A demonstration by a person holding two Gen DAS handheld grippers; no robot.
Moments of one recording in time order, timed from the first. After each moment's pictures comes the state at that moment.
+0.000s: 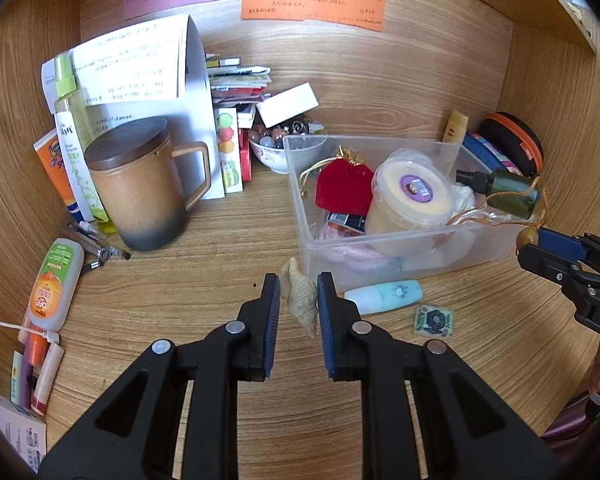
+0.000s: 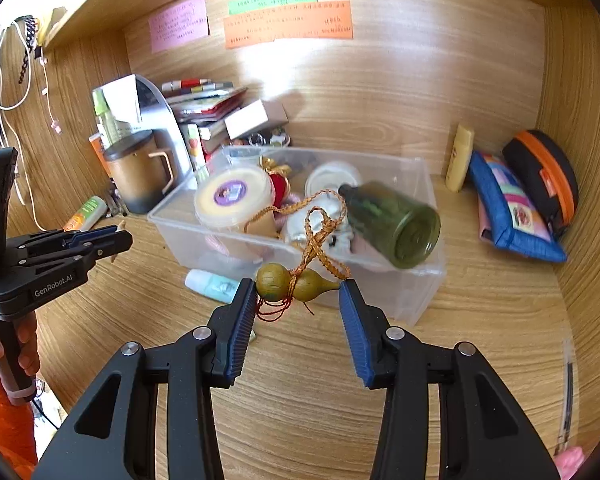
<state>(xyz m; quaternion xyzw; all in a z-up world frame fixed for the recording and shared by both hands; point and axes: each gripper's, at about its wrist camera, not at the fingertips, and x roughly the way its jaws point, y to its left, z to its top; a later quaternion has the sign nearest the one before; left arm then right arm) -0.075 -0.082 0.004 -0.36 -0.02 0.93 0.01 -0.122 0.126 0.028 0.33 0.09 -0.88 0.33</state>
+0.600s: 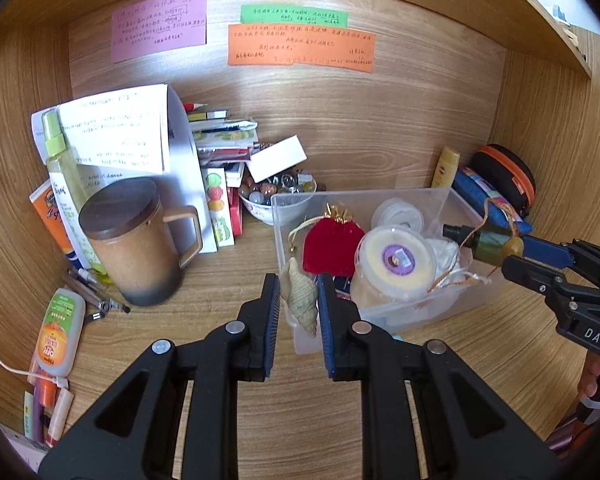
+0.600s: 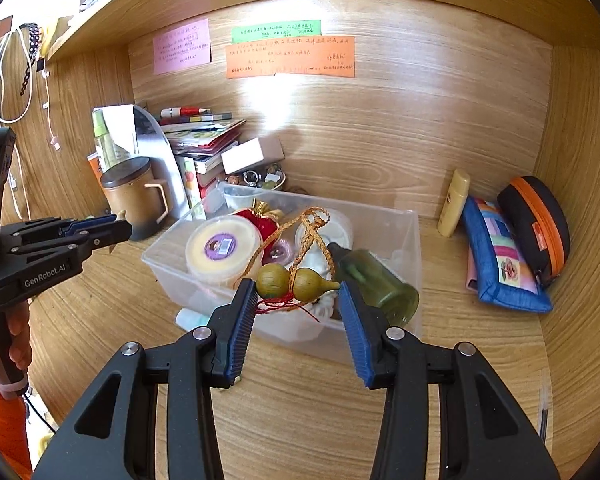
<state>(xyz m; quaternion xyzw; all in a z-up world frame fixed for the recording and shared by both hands) -0.096 -0.076 0.042 -0.32 -0.02 0.95 0.01 -0.141 0.119 0.053 0.29 0.10 -0.89 0.33</state>
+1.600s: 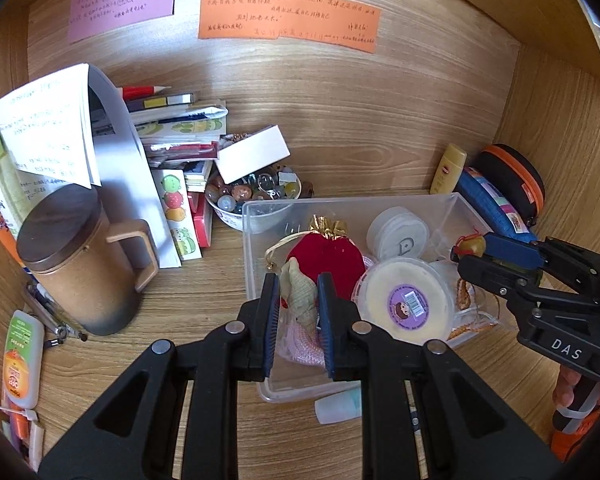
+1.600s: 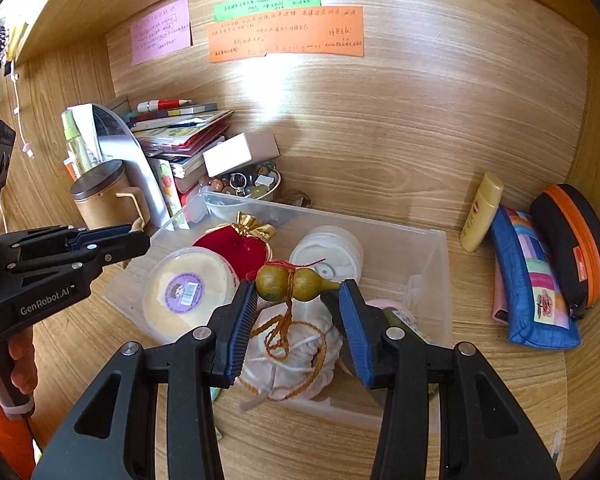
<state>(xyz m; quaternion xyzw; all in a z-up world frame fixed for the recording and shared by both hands) -0.160 -0.070 0.024 -0.35 -0.04 0.94 0.04 -0.198 0.082 0.038 0.32 0.11 -0.88 0.34</state>
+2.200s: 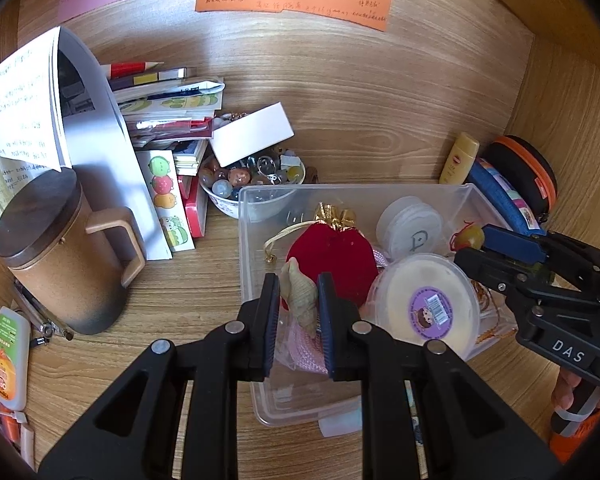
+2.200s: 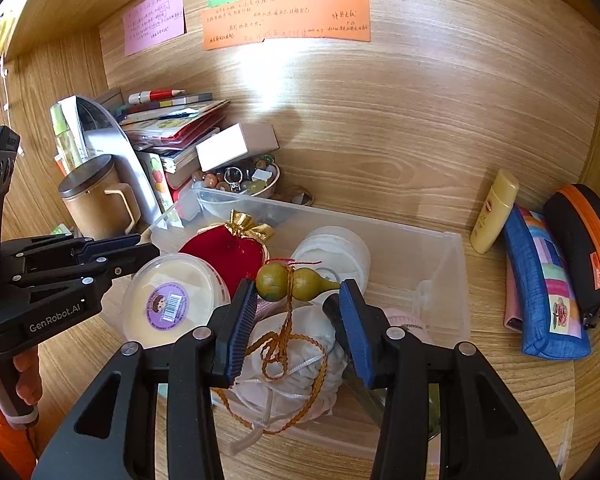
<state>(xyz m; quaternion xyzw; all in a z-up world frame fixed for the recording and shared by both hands) -0.177 -0.072 0.009 -0.37 -0.05 0.93 0.03 -0.216 0.071 0.028 0.33 0.11 -0.88 0.34</state>
